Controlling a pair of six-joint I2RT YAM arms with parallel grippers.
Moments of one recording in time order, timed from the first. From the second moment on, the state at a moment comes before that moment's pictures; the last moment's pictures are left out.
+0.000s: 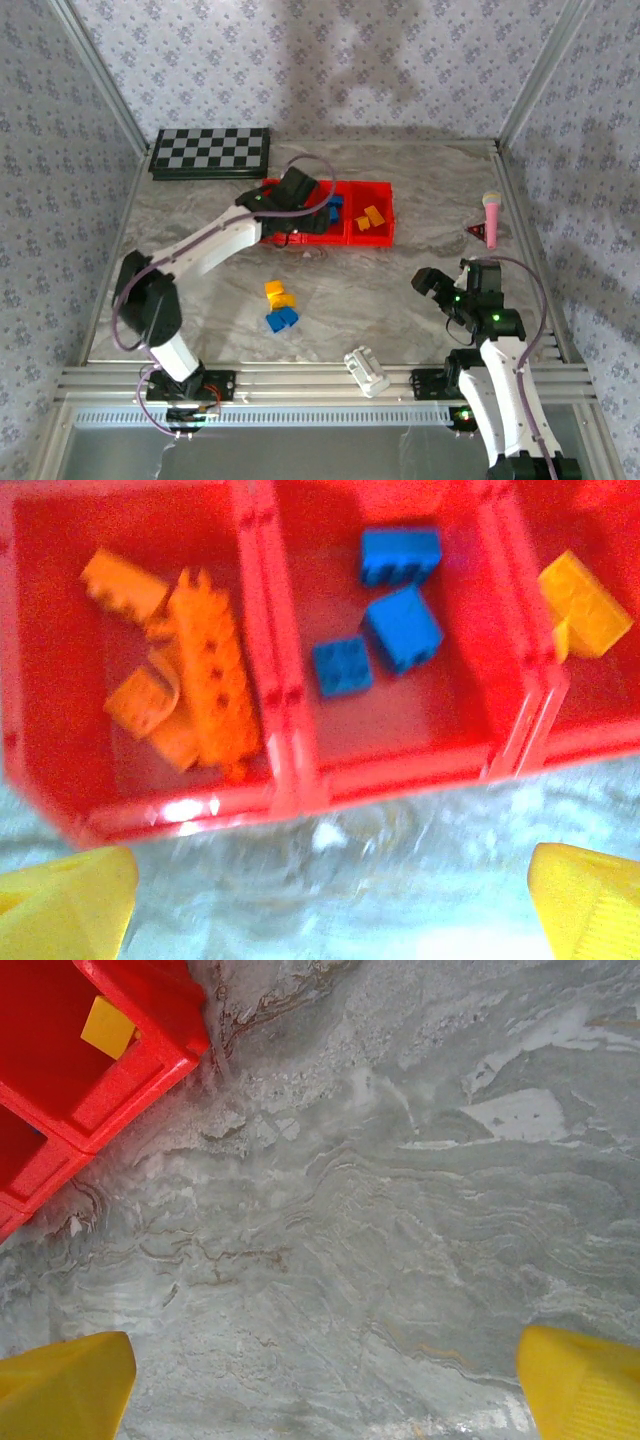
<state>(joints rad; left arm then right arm) -0.73 1.63 1.37 -0.71 -0.22 -0.49 -0.02 0.58 0.43 -0.74 -0.31 0.62</state>
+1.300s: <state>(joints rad) -0.72 1.55 0.86 -0.64 -0.11 -0.88 -0.02 0.58 0.43 -0.70 -0.33 0.67</state>
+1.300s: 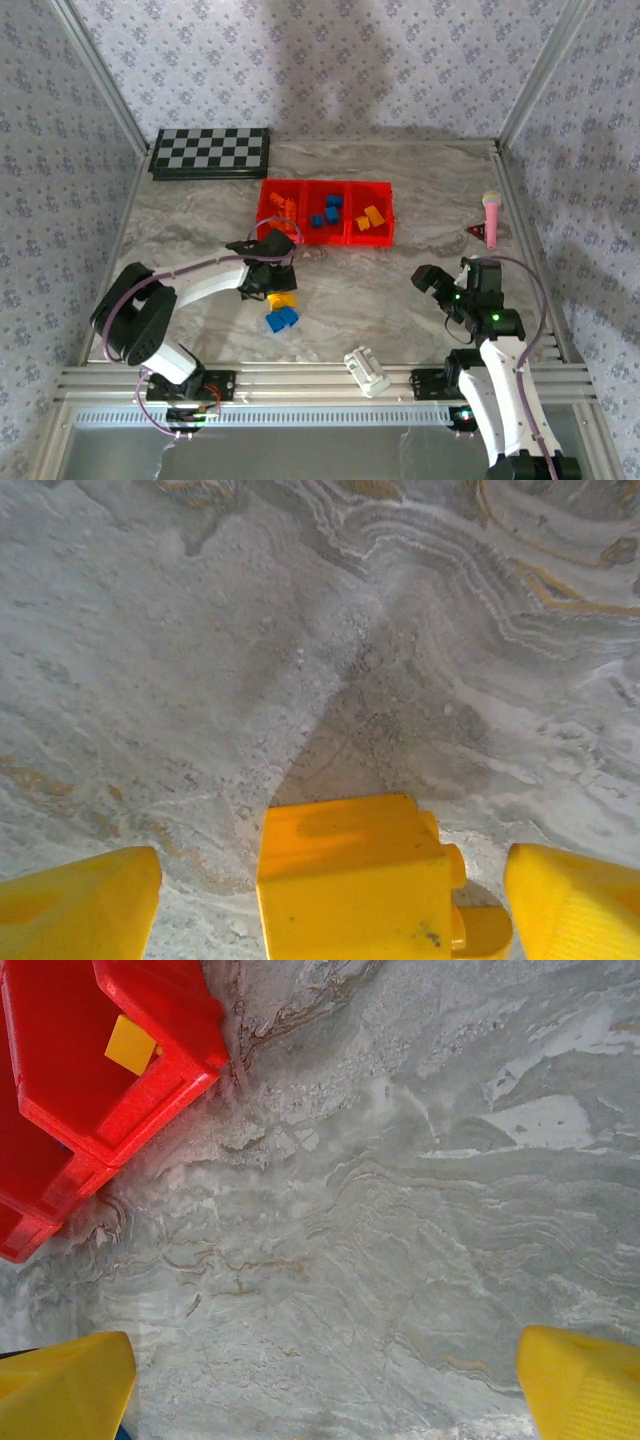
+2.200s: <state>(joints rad) -0.68 1.62 0.89 -0.62 -0.09 -0.82 -0.02 0.59 0.42 -0.69 -0.33 0.67</state>
